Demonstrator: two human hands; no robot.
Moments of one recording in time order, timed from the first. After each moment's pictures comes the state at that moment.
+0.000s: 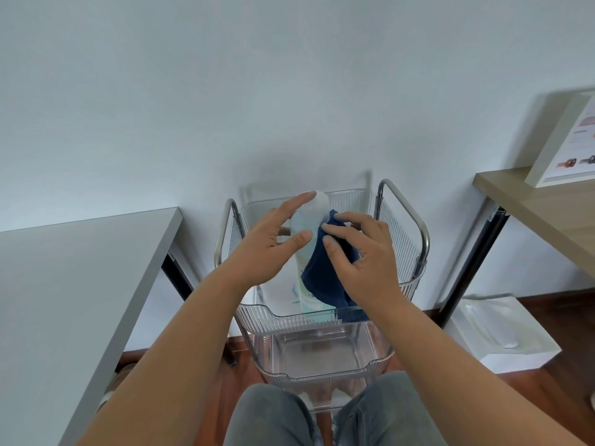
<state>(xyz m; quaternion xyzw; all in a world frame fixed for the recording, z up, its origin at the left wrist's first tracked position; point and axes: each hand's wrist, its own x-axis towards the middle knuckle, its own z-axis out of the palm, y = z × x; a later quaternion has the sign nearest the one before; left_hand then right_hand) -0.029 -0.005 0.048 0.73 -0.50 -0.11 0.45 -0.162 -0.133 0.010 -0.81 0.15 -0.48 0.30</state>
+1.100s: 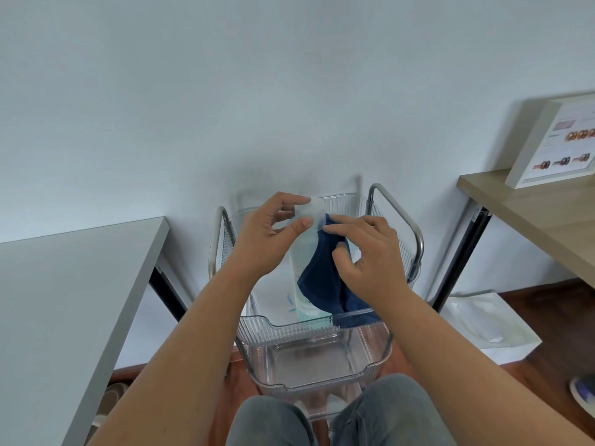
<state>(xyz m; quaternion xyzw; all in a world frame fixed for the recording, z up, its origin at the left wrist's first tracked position) -0.016 -0.027 0.049 0.66 -0.46 -0.08 0.59 -0.155 -0.148 0.012 -0.83 0.13 -0.49 0.22</state>
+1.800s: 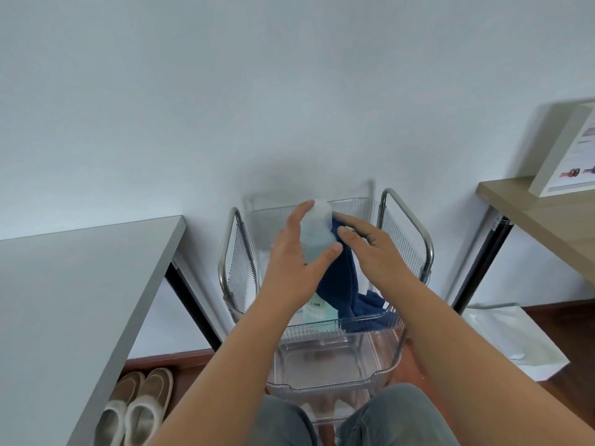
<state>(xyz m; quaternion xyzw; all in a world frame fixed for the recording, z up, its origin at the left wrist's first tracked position) -0.067 -0.032 0.024 0.73 -0.40 -0.02 0.55 -0.142 -0.172 0.015 -0.73 0.11 -0.28 0.61</state>
